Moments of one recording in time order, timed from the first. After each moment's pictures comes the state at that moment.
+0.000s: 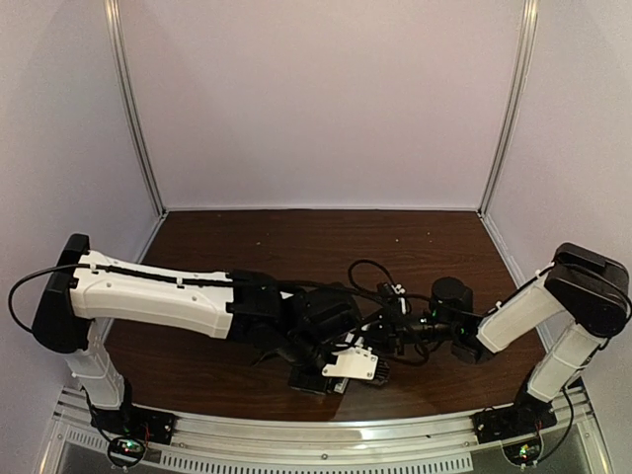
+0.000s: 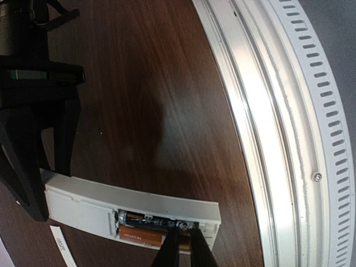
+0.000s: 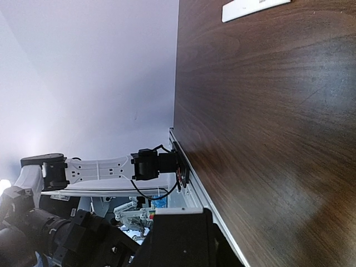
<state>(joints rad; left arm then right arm) -1.36 1.79 1.40 -0.72 0.01 0.52 0.81 1.64 0.39 1.06 -0.66 1.40</state>
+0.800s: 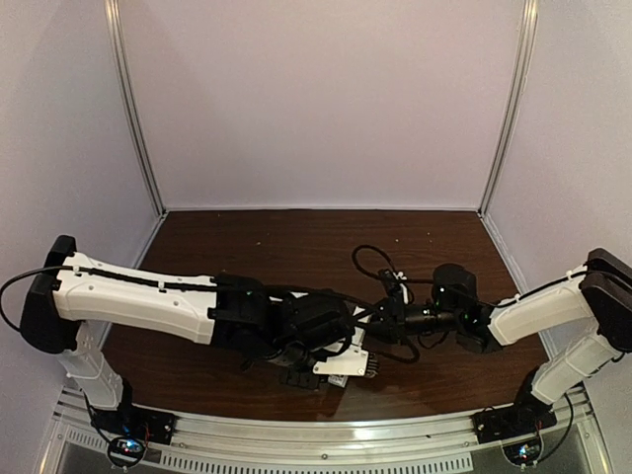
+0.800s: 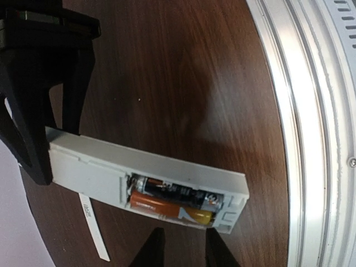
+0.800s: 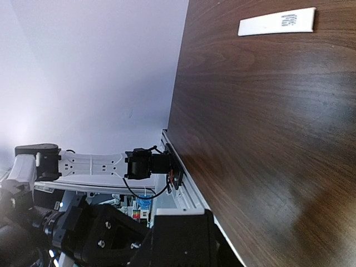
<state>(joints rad) -1.41 1.75 1.38 -0.75 -0.23 0.48 0.81 1.47 0.45 0.77 -0.62 1.24</state>
